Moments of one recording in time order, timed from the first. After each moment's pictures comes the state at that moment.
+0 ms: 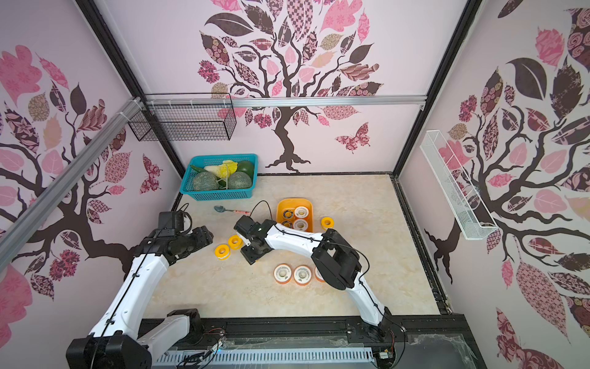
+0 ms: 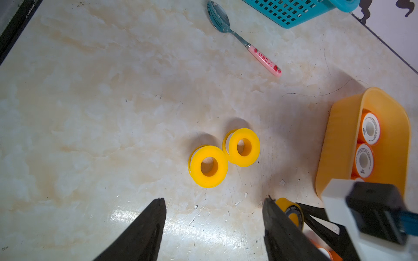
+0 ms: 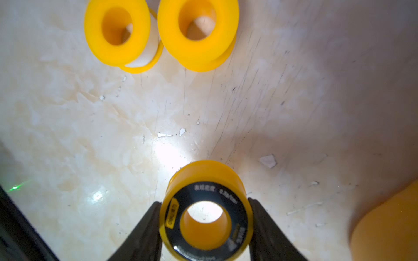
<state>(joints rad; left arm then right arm) 0.06 1.04 0.86 -0.77 0.10 -0.39 0.99 2.14 1.76 -0.74 -0.10 0.26</state>
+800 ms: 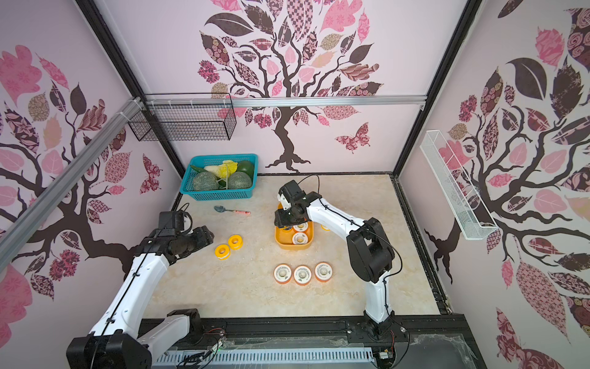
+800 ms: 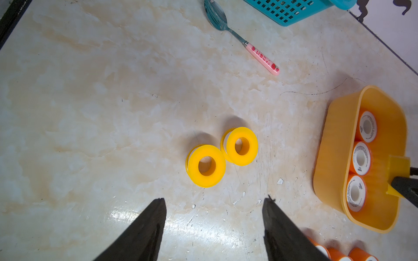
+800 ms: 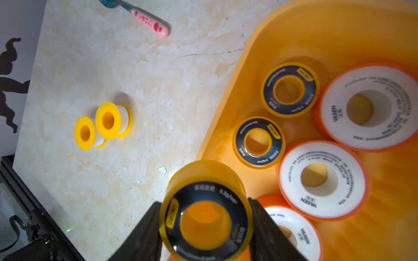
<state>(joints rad) 0.06 1.04 0.86 -0.77 0.11 -0.39 0.65 1.95 1.61 -0.69 -0.21 0.34</state>
